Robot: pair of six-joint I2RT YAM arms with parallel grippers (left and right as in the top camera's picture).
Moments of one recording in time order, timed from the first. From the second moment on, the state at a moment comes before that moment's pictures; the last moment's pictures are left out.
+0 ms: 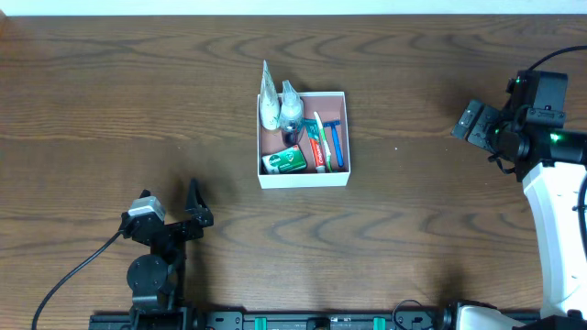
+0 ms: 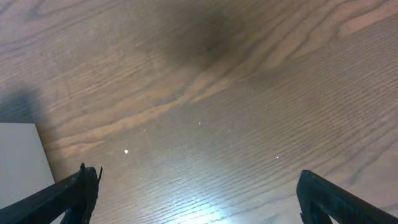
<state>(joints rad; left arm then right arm) 0.02 0.01 0.02 -0.11 -0.06 -0.29 -0.13 1.38 1.21 -0.83 0.05 0.33</state>
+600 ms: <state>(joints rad) 0.02 0.01 0.02 -0.11 -0.06 -0.28 -0.13 1.38 1.21 -0.83 0.06 0.33</state>
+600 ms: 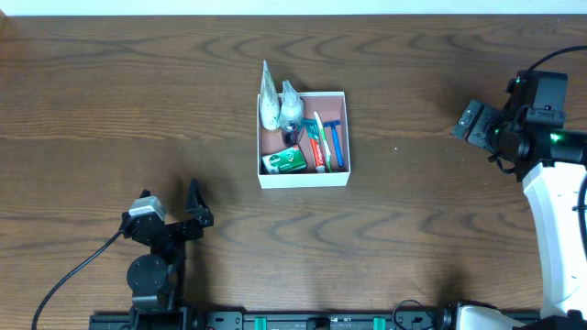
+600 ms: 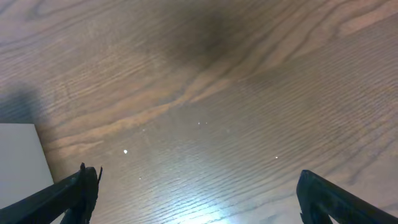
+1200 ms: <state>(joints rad) 0.02 0.01 0.02 -0.12 -0.06 -0.28 -0.12 0.66 1.21 -0.87 0.06 0.33</state>
